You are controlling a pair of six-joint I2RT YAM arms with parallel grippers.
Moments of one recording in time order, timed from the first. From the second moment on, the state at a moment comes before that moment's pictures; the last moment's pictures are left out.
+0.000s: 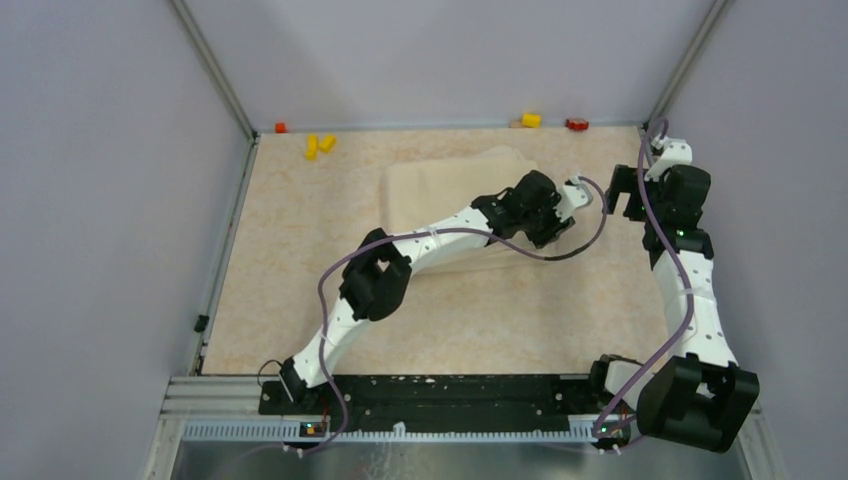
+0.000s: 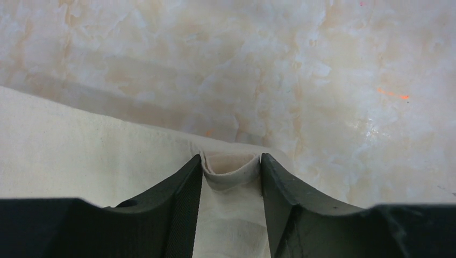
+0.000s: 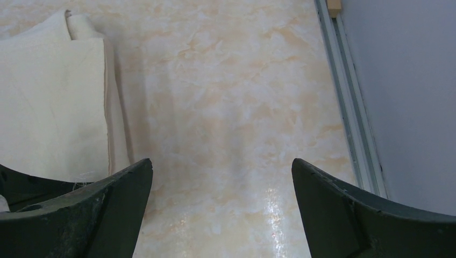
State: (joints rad) left arm -0.97 2.35 2.07 -0.33 0.17 0.19; right arm -0.24 1.11 0.93 -0.26 -0.13 -0.03
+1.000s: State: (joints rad) left arm -0.89 2.10 1.93 -0.38 0.16 0.21; right arm -0.24 1.11 0.93 -0.29 -0.15 -0.04
